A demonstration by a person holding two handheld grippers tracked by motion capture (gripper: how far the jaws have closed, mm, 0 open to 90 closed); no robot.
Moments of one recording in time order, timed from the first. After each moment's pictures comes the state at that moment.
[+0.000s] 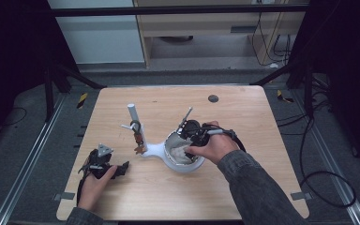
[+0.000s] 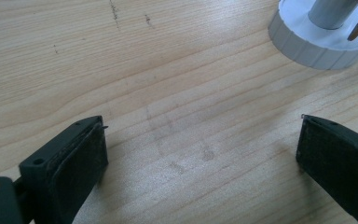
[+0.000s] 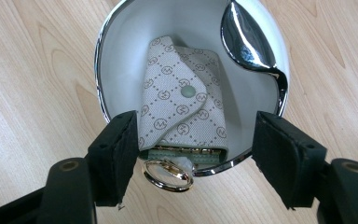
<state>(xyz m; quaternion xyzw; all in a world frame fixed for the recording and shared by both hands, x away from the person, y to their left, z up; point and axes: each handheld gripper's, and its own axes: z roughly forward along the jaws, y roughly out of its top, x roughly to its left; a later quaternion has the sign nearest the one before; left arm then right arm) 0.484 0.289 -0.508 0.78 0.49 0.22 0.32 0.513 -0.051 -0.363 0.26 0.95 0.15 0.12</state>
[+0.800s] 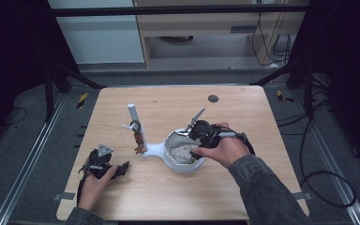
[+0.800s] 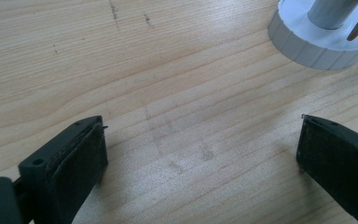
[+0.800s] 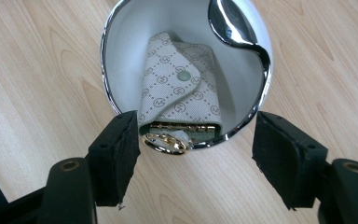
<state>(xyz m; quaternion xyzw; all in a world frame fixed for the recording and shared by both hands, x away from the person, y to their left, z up) 0.483 0.289 -0.508 0.78 0.49 0.22 0.32 0.500 -0.076 -0.353 0.27 0.93 0.19 0.12</state>
